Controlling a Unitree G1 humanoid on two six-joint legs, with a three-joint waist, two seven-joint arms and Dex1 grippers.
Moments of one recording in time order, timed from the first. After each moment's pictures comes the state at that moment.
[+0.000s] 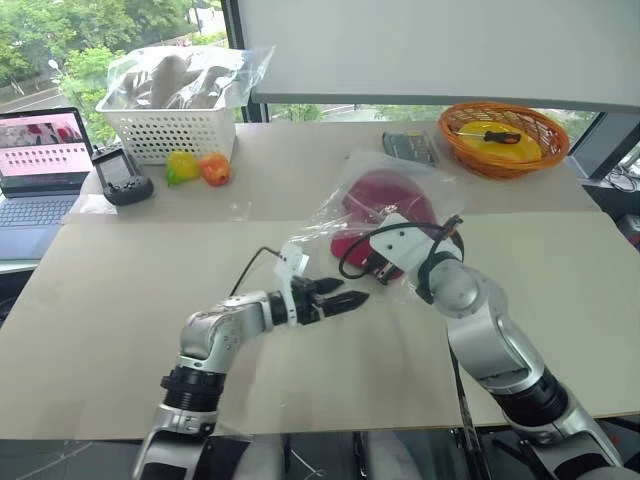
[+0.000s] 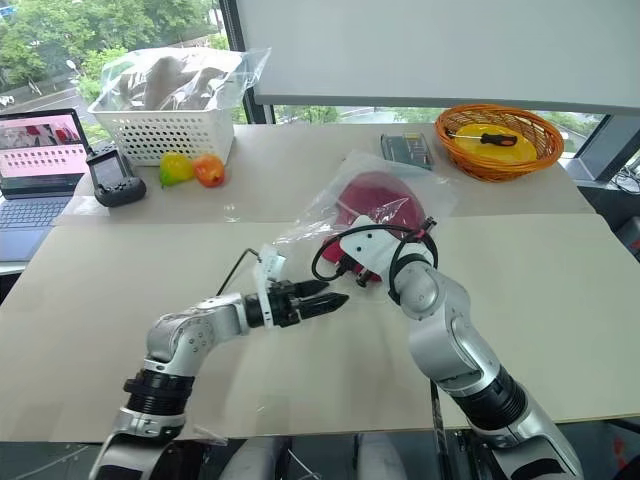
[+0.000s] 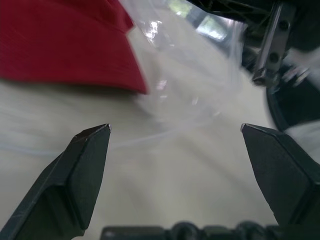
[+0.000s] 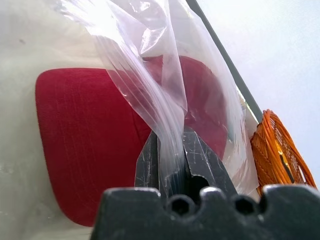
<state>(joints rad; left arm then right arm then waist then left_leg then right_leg) -0.45 0.08 0.04 -0.01 -0.72 1.01 -0.59 -0.54 -0.53 0.41 -0.49 -0.41 0.89 0.37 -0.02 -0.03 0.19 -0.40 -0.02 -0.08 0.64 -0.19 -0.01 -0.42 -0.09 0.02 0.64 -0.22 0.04</state>
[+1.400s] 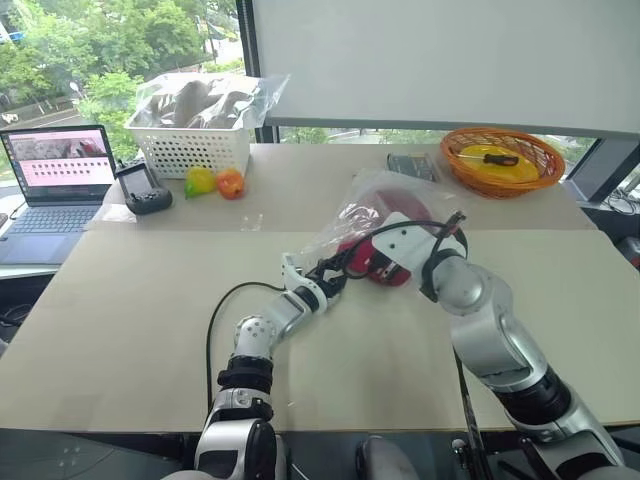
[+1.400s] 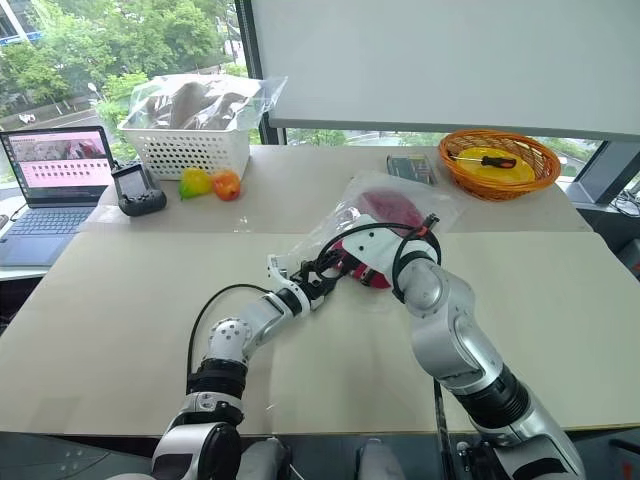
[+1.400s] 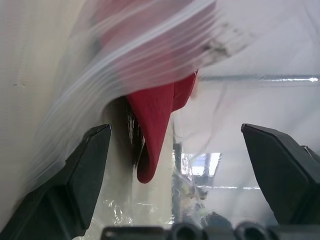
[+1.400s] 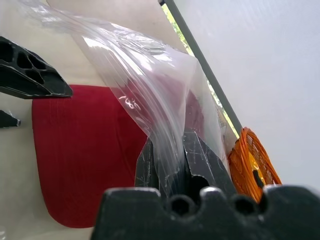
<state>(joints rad) -0.58 -0.16 0.25 0.50 -1.19 0.72 -0.05 -0.54 -0.52 0.40 -0.49 -0.45 0.88 0.43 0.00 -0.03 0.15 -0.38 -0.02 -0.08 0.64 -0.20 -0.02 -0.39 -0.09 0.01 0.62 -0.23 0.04</state>
